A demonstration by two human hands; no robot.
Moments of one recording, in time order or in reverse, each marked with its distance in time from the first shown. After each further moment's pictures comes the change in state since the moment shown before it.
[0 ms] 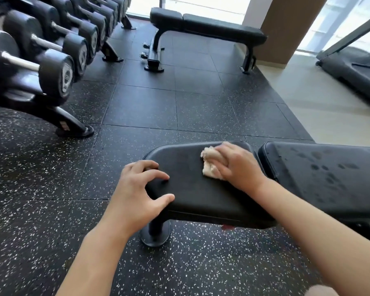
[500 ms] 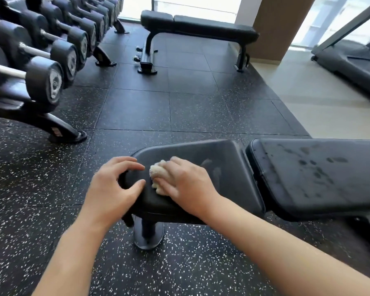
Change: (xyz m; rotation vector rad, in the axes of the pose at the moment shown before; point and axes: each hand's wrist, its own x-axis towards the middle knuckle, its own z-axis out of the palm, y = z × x) left_hand 0.014 0.011 -0.002 -0.088 0.101 -0.064; right_hand -0.019 -0.085 0.018 0.135 -0.013 -0.110
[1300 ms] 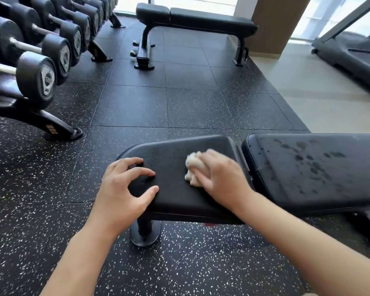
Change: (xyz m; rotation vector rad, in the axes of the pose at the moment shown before) left_hand -0.012 0.007 0.030 0.103 -0.059 0.055; right_hand -0.032 0.069 -0.041 -0.058 0.037 0.139
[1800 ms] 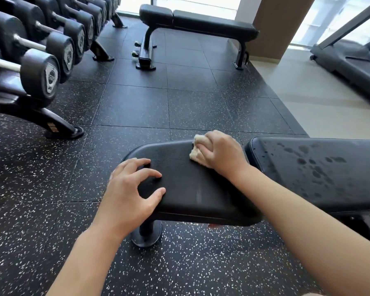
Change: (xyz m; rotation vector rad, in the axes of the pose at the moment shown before) left_hand -0.002 0.000 -0.005 0.009 0.003 0.051; right_hand 0.067 0.024 0.017 -0.124 0.038 0.148
